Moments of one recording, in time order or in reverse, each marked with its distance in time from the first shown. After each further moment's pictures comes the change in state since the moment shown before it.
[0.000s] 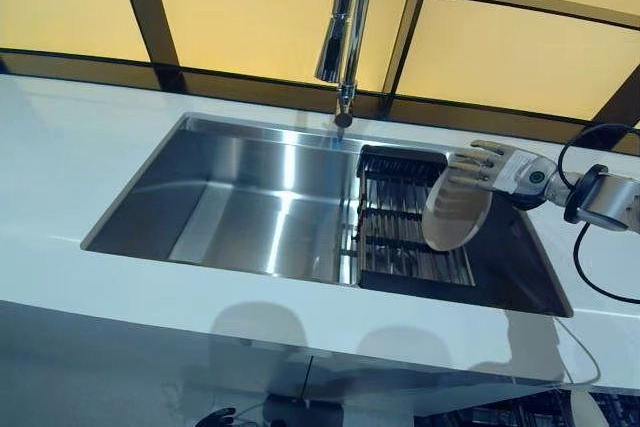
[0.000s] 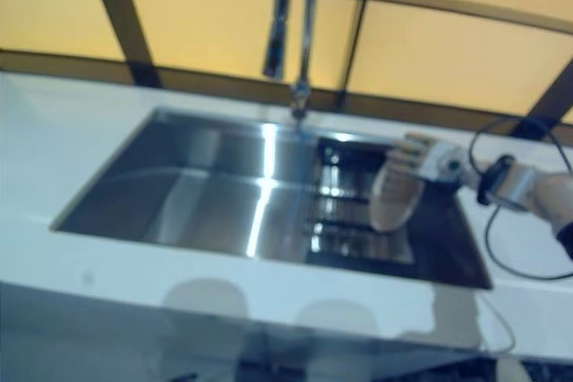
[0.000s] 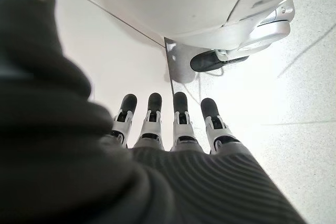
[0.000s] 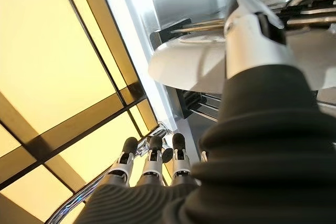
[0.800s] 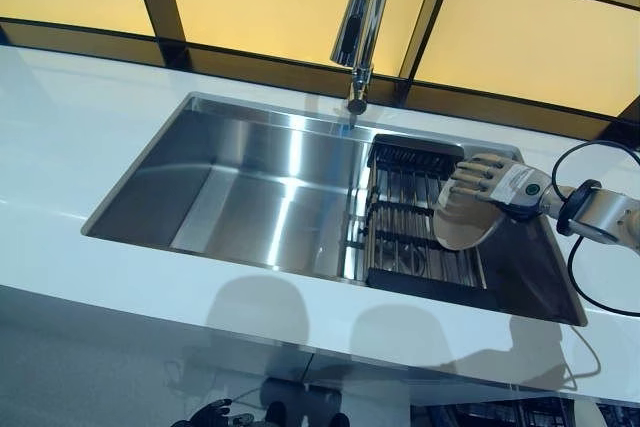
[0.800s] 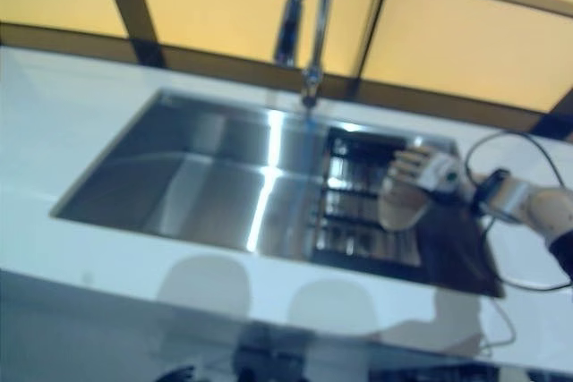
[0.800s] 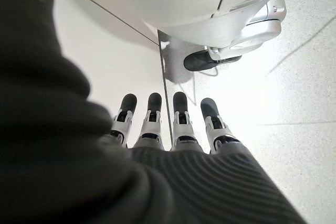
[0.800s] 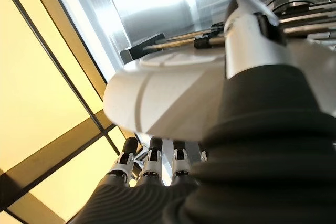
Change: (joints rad) left arm -0.019 0.023 -0.001 -0.003 -0.010 -0.002 0.005; right arm 0.062 0.013 -0.012 0.014 0.038 0.025 0.061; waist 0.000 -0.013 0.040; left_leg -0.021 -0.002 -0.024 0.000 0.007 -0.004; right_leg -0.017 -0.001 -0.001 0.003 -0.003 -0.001
